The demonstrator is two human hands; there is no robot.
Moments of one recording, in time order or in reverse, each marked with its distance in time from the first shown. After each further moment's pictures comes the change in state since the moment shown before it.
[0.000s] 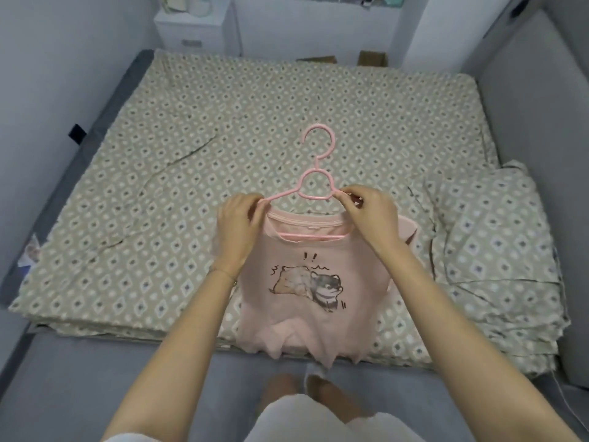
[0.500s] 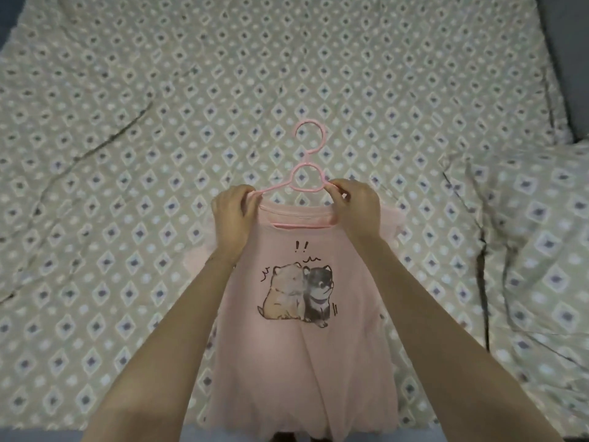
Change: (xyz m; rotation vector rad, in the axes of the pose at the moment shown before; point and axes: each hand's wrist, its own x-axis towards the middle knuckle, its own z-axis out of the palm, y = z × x) left_hand 0.143 -0.181 0.281 -0.114 -0.148 -0.162; right_hand 0.168 0.218 0.246 0.021 -0.010 0.203
